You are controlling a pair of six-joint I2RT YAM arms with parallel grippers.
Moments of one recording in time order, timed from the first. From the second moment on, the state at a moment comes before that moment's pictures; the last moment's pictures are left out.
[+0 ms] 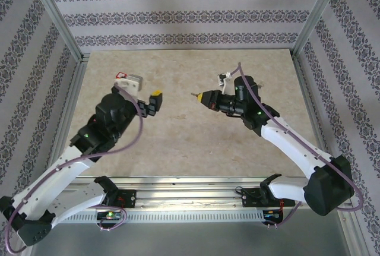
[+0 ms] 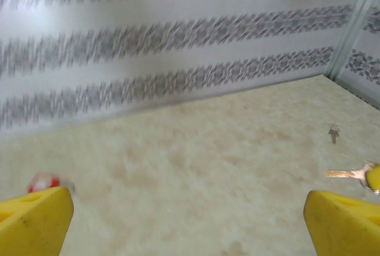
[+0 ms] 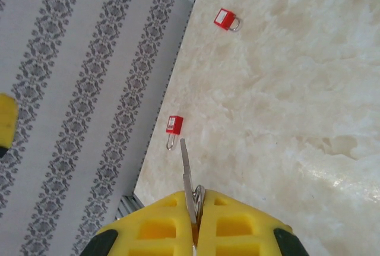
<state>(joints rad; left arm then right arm) -0.58 0.88 1.01 -0.43 -0.30 -0.19 0.50 1.23 0.92 -0.11 -0.53 0.81</state>
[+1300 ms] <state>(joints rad) 0.28 1.82 1.22 -0.85 -0.13 -0.13 0.63 1.29 0.86 -0.01 -0.46 0.79</state>
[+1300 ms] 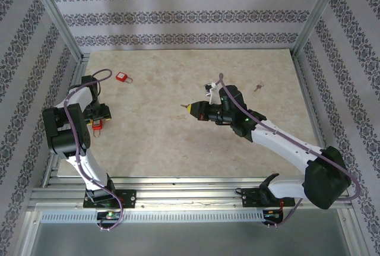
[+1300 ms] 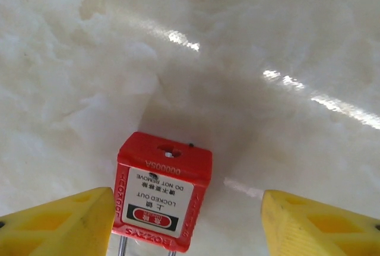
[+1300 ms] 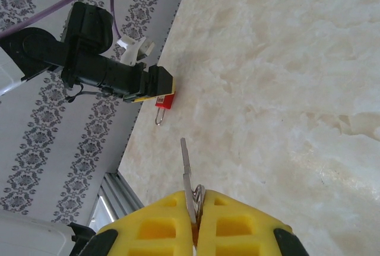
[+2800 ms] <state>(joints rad) 0.30 1.82 1.15 -0.79 -0.09 -0.13 0.63 1.32 0.86 0.02 -0.47 0.81</state>
